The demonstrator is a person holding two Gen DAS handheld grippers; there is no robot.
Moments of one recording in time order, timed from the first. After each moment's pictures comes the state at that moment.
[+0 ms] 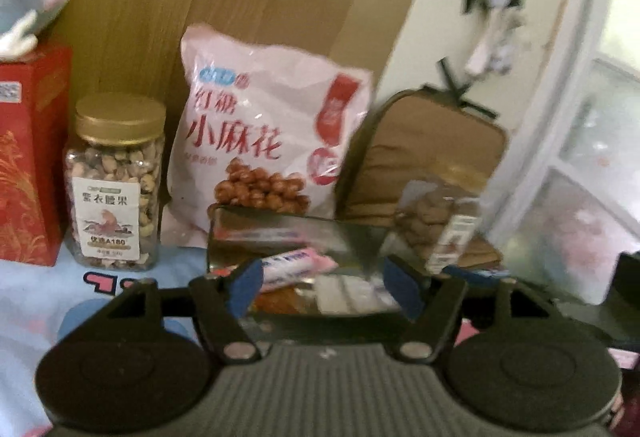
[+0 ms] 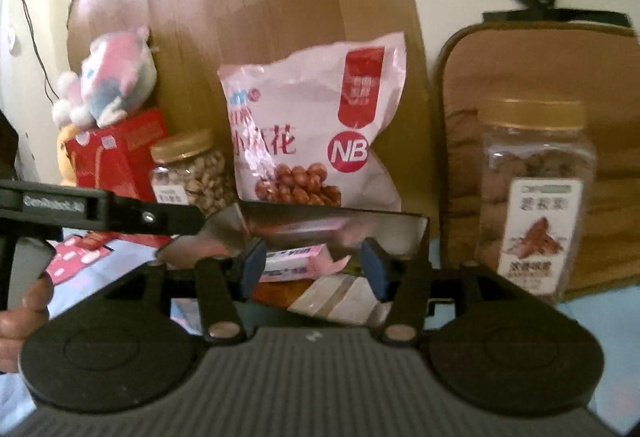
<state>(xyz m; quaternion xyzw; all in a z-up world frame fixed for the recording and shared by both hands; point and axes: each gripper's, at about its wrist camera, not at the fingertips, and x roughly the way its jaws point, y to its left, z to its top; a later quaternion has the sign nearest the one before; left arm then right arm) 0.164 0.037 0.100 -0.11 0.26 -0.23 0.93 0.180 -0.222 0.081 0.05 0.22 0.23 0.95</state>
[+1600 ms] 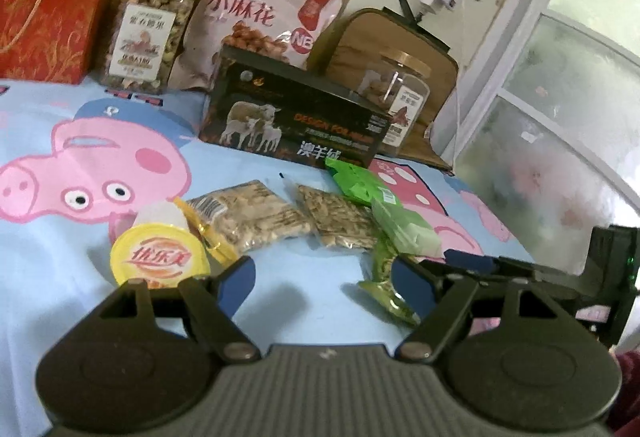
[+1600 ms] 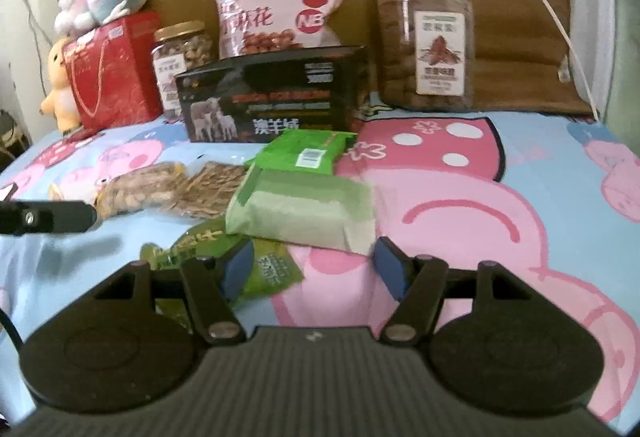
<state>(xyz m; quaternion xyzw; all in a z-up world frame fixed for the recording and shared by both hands) 0.026 0.066 -0.001 -0.15 0.31 -0.27 0.90 0.039 -0.229 0.015 0.02 0.30 0.15 0.94</state>
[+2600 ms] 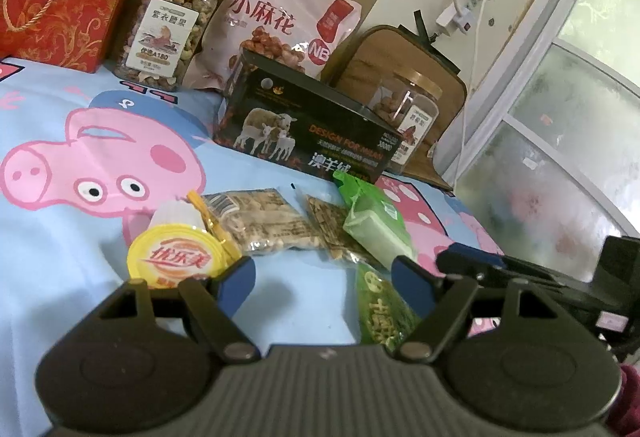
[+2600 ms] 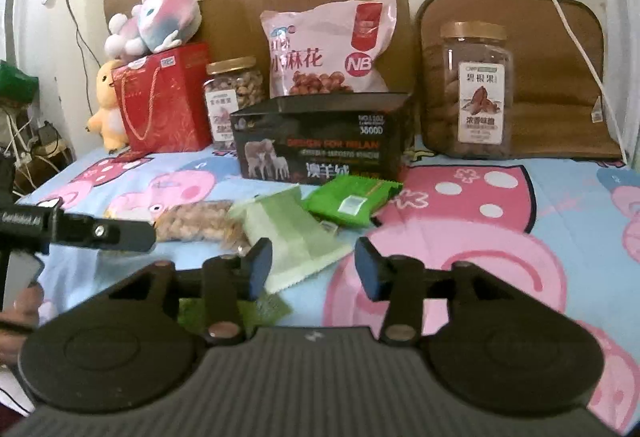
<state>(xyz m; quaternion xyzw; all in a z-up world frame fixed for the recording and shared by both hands) 0.028 0.078 -0.004 -0.19 0.30 -0.26 0.90 0.035 -0.223 0.041 0.02 0.26 0.21 0.94</state>
